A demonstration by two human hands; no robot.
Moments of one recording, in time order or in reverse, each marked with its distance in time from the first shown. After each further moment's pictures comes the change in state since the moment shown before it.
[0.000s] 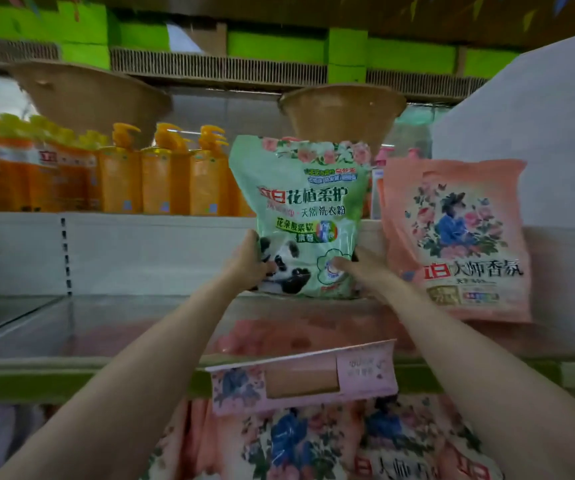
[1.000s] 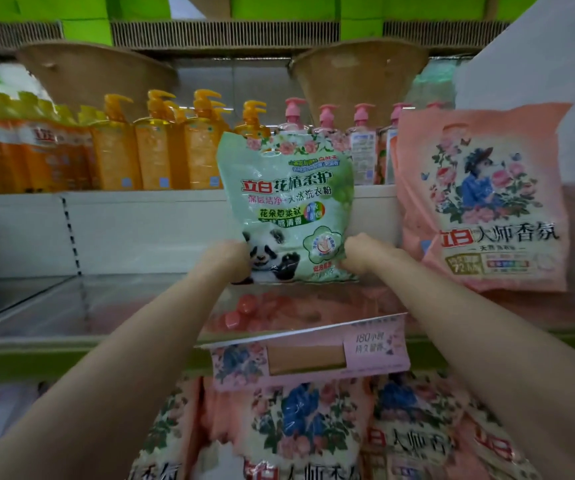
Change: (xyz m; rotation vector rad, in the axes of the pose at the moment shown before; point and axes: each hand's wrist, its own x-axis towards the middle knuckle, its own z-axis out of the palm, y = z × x) left_hand -0.002 -0.032 0.003 0.772 -0.217 -0.136; right_hand 0.019 0.008 0.021 -0.884 -0.193 -0.020
